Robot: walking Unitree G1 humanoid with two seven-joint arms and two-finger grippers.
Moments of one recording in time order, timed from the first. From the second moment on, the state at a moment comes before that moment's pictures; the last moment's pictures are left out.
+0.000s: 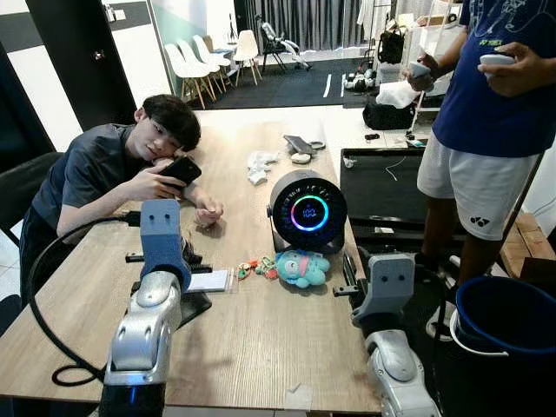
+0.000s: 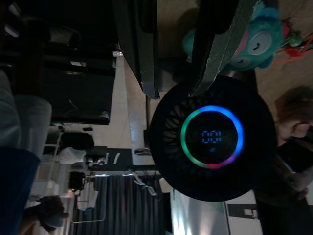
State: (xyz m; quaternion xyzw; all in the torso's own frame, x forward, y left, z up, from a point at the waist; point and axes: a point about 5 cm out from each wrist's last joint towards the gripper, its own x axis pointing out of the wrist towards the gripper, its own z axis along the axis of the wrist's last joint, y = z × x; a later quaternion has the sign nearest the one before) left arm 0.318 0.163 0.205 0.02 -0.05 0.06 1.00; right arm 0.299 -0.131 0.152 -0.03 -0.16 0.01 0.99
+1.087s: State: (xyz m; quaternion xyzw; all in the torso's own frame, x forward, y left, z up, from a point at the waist) left arm 0.309 0.147 0.183 0.00 -0.09 0.03 1.00; right arm 0.296 -0.133 0.159 -0.02 -0.18 0.00 0.98
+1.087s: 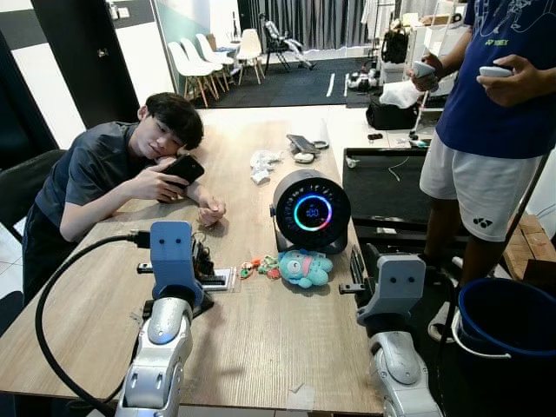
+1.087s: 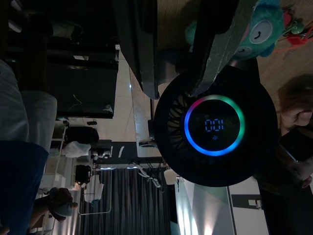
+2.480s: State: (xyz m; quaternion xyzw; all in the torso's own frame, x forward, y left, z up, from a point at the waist) left arm 0.309 0.152 0.172 0.02 -0.07 0.05 1.00; right arm 0.298 -0.130 0.156 -0.03 -0.17 0.01 0.98
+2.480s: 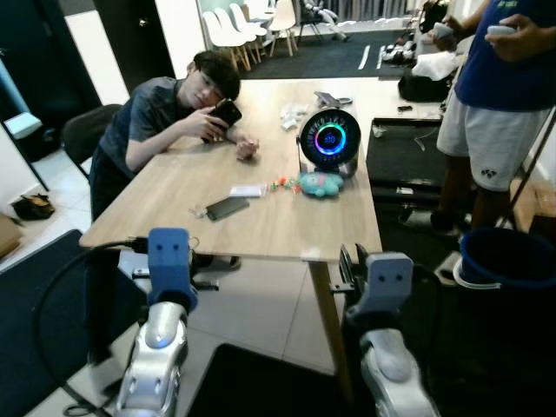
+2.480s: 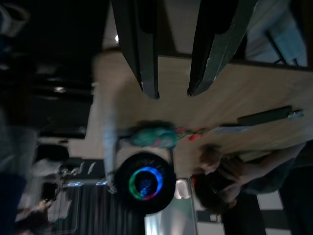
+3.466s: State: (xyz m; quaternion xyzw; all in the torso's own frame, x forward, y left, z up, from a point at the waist) left arm 0.309 0.150 0.170 0.03 -0.07 0.04 1.00; right arm 0.298 -0.127 0.154 -0.03 -0.17 0.01 0.99
